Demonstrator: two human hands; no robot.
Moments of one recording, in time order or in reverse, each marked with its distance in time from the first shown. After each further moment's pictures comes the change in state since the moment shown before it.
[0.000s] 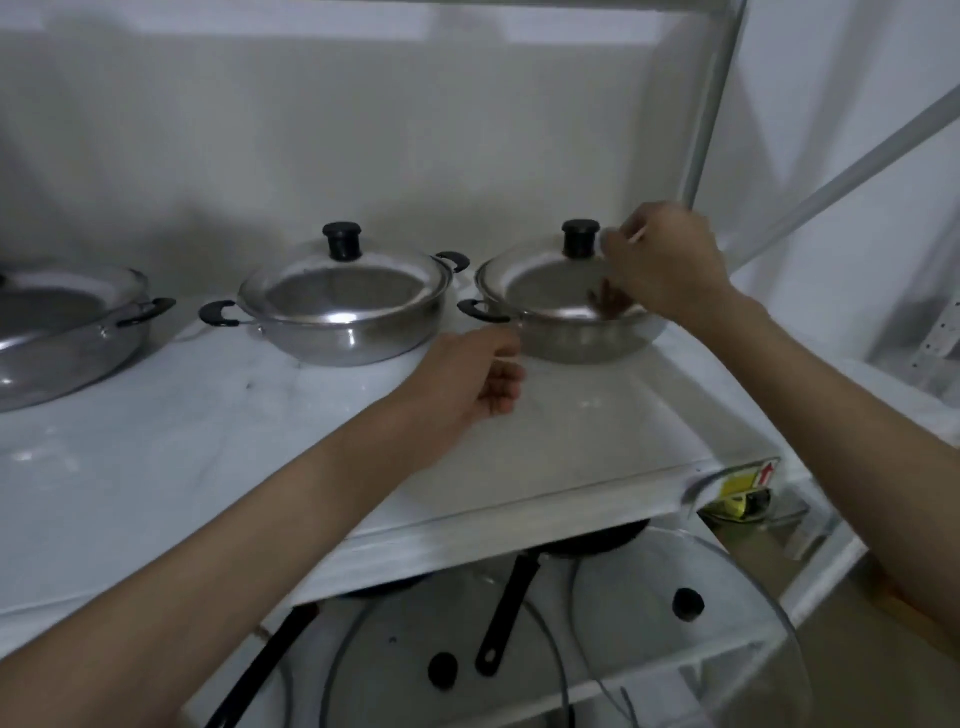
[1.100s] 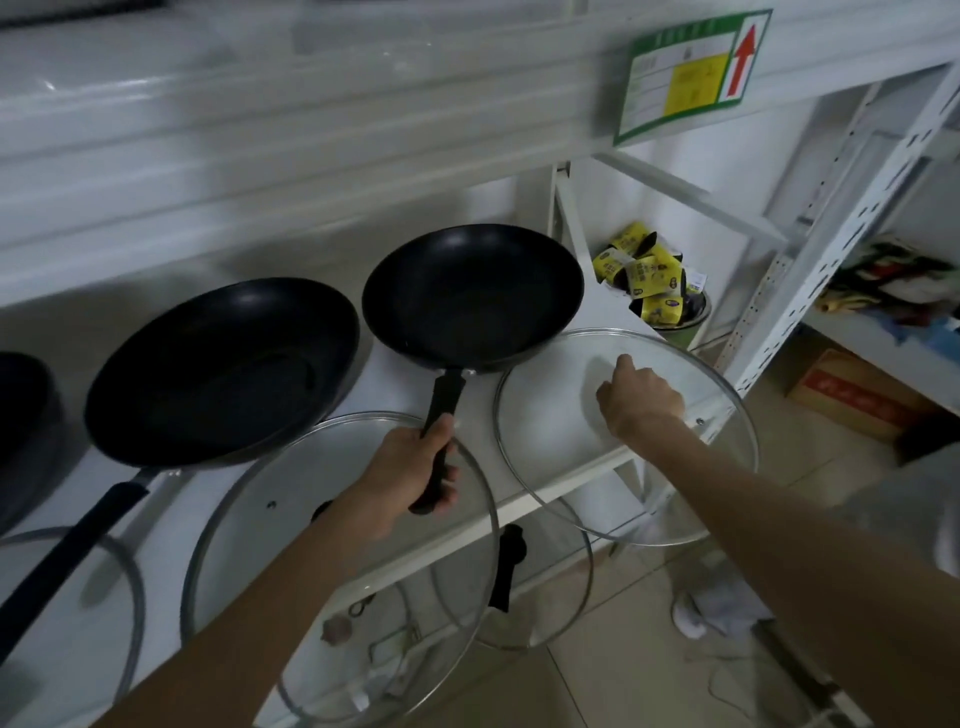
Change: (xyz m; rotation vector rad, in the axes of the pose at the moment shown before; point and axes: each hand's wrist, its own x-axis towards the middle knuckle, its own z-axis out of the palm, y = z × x) left_hand 0.041 -0.365 -0.003 0.292 -0.049 -0.424; right_hand -0.293 0.271 0.209 -0.473 -0.554 0.575
